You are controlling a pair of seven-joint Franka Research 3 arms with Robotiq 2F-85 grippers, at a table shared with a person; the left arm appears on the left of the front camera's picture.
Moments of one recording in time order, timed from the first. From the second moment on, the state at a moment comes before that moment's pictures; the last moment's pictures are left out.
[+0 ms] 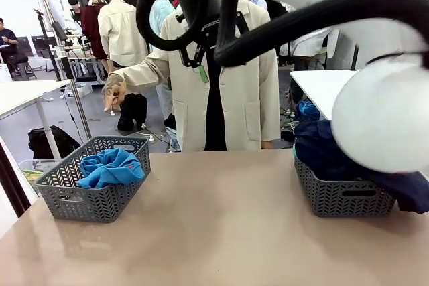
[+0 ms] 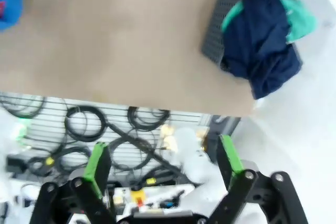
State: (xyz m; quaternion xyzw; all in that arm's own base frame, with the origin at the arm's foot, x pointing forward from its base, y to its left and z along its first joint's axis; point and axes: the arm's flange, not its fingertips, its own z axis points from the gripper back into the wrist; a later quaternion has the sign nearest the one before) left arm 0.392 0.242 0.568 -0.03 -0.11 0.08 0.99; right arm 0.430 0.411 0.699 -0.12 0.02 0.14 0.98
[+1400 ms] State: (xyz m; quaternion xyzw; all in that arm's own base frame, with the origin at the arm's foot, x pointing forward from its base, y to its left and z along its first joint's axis) left arm 0.393 0.242 0.568 -0.03 -0.11 0.08 0.99; right arm 0.455 0.298 0.586 -0.05 -0.10 0.00 0.99
